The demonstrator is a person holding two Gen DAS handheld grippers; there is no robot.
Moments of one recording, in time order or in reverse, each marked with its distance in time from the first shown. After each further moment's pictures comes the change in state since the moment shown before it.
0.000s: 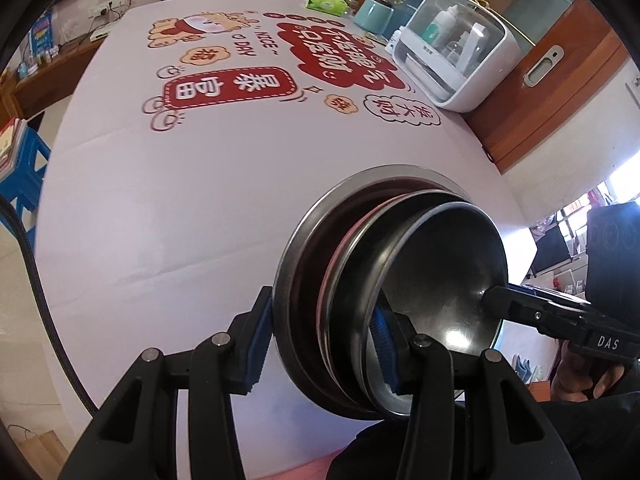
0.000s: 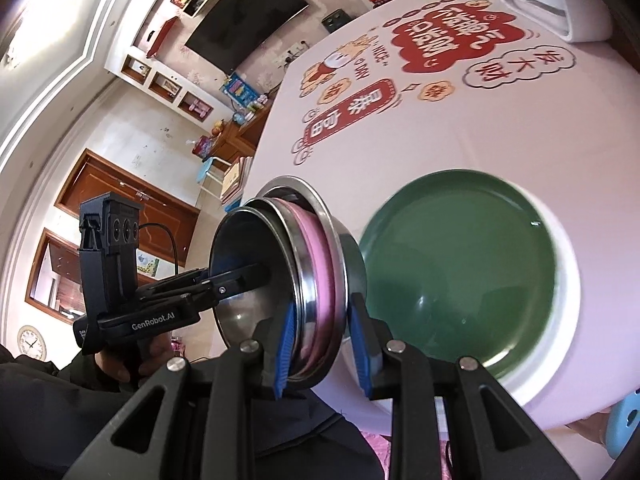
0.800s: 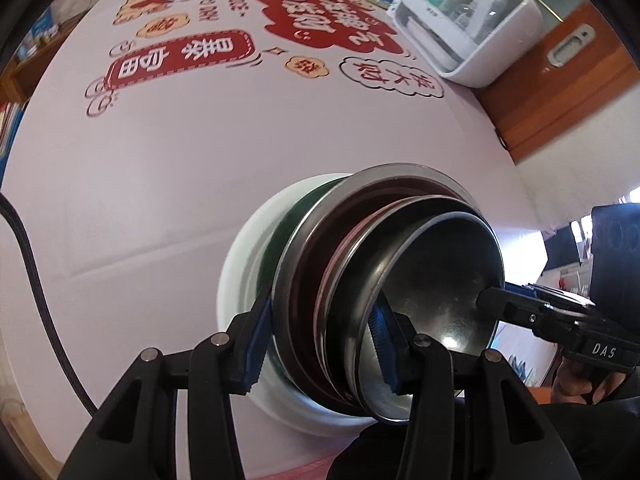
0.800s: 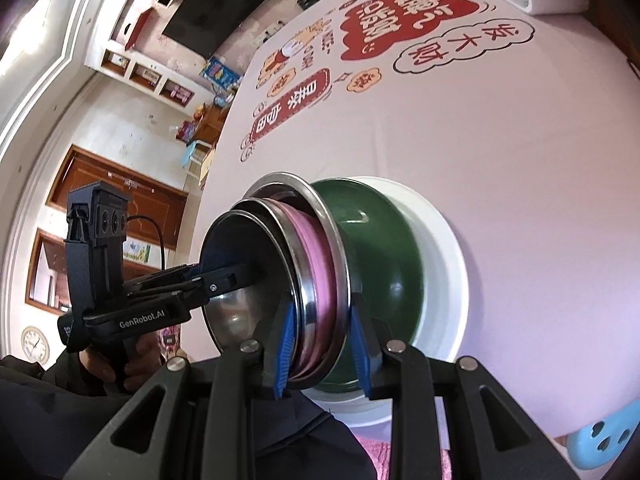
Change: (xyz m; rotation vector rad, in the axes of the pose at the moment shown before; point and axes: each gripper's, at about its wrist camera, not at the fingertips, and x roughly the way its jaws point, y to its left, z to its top) left arm 0.072 -0.074 0.025 -0.068 0.114 0.050; right arm -0.020 -0.093 0.029 0.024 0.121 -0.016
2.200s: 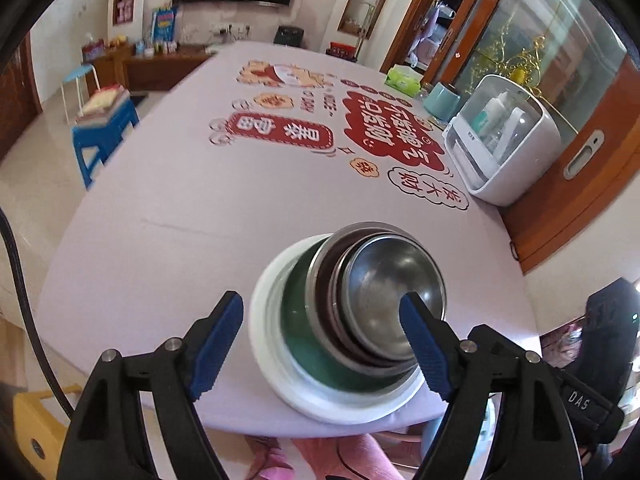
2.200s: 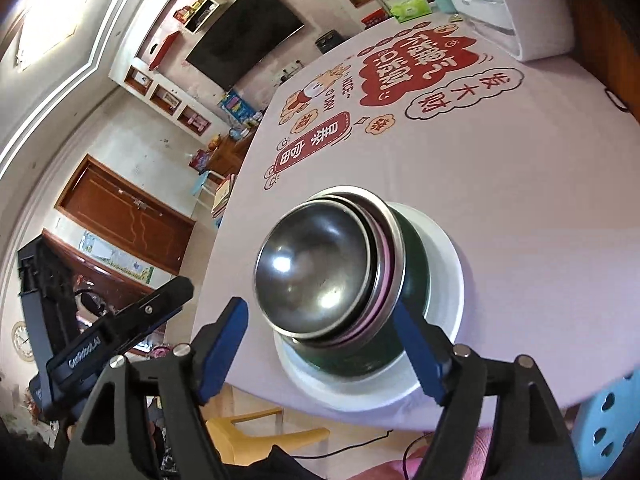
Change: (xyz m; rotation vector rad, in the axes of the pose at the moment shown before) left arm -0.102 -0.038 -0.091 -0.272 -0.429 0.186; right arm -0.048 0.030 -0.044 -0.047 -0.197 -0.011
